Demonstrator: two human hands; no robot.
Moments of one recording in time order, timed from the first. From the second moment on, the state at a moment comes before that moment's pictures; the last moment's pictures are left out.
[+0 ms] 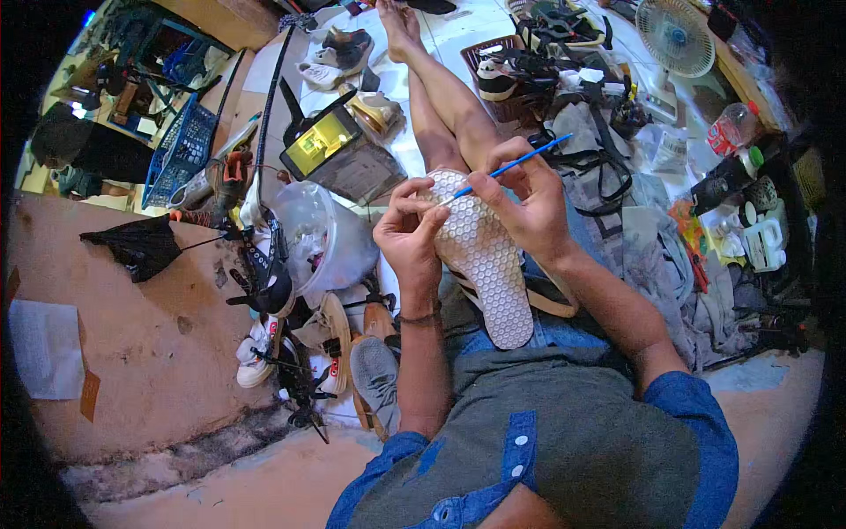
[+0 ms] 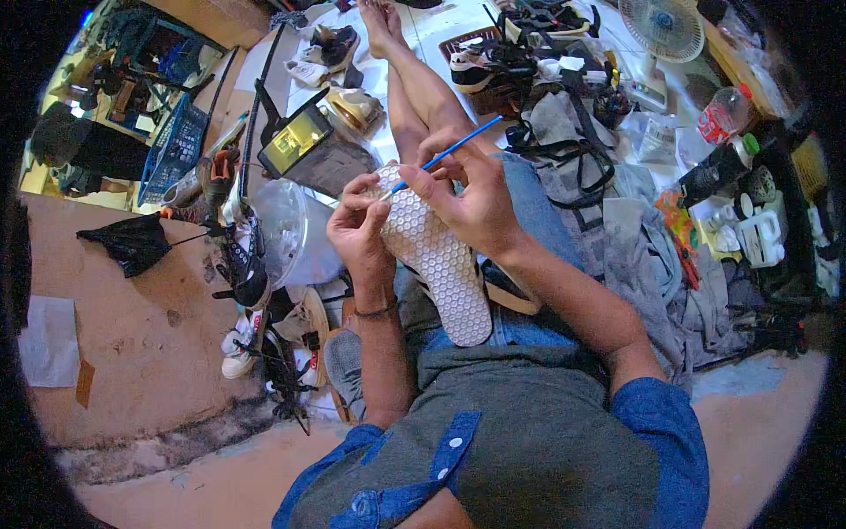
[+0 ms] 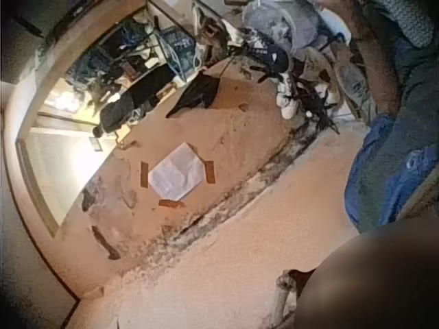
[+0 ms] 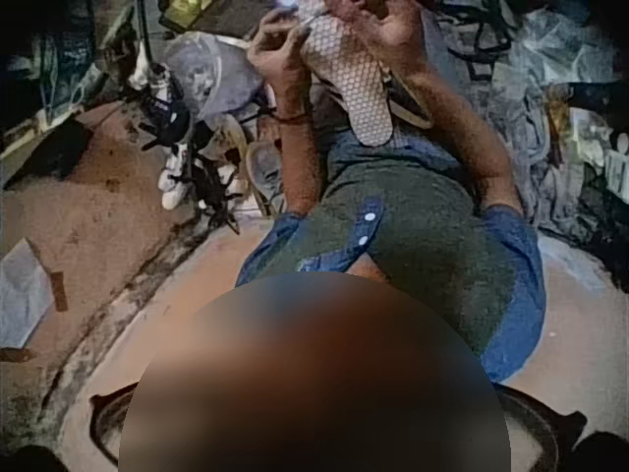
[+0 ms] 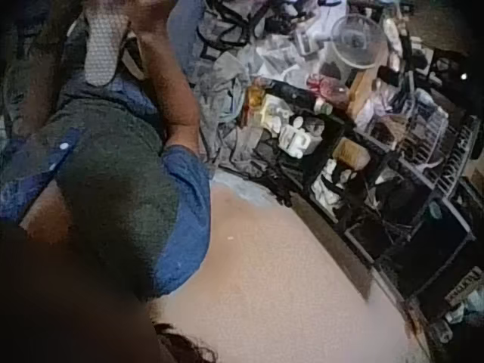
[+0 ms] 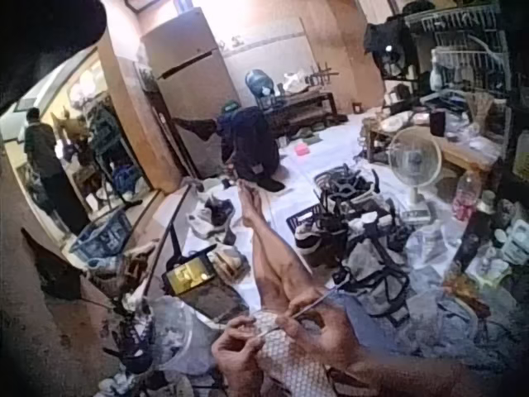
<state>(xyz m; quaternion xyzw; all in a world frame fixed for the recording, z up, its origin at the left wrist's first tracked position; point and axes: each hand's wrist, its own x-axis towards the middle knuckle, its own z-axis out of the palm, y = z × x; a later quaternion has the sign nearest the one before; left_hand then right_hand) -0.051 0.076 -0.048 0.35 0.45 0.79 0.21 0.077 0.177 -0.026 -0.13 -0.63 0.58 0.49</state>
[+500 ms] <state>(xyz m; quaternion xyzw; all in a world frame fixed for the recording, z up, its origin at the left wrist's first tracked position) -0.055 0.076 -0.061 0.37 0.44 0.80 0.20 0.085 0.177 -0.027 -0.10 -0.62 0.61 0.48</state>
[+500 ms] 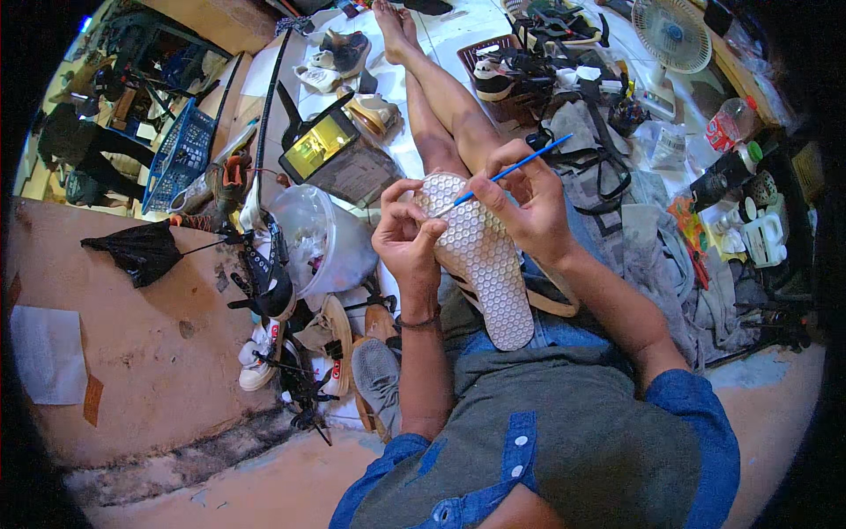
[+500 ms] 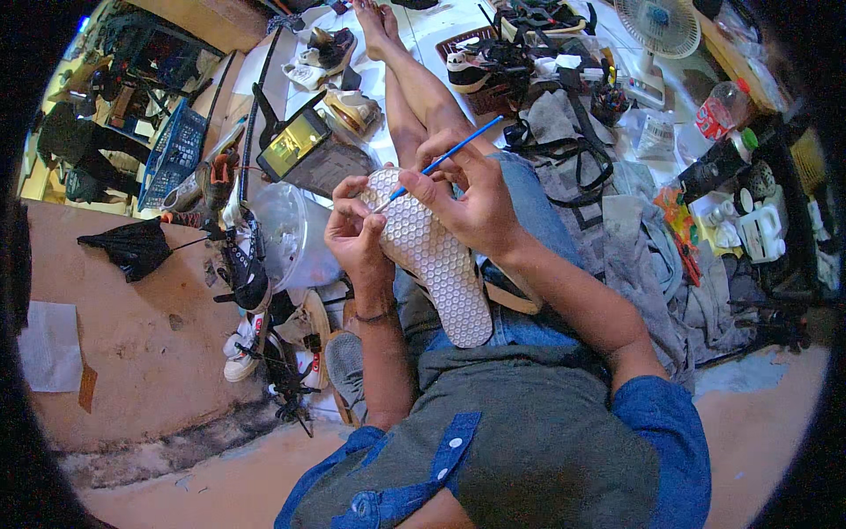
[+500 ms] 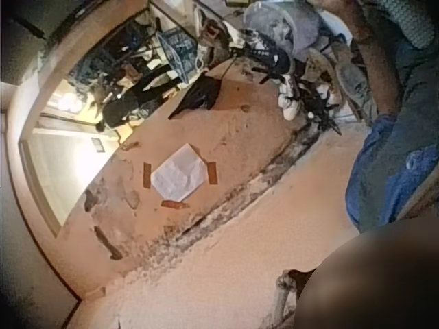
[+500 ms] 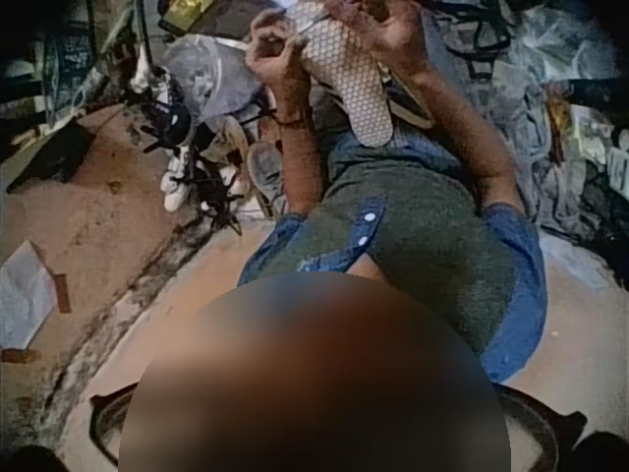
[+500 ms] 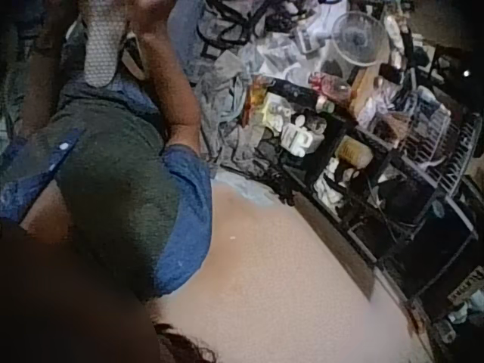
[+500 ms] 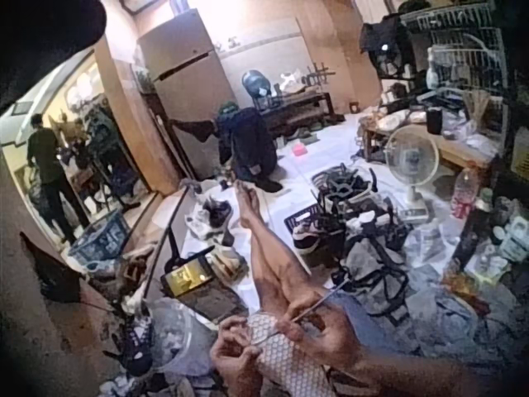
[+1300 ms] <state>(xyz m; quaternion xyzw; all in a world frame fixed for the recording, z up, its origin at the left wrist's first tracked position) -0.012 0.046 -0.002 0.46 0.48 0.74 0.10 0.107 0.182 0.022 0.03 -0.80 0.39 0.45</state>
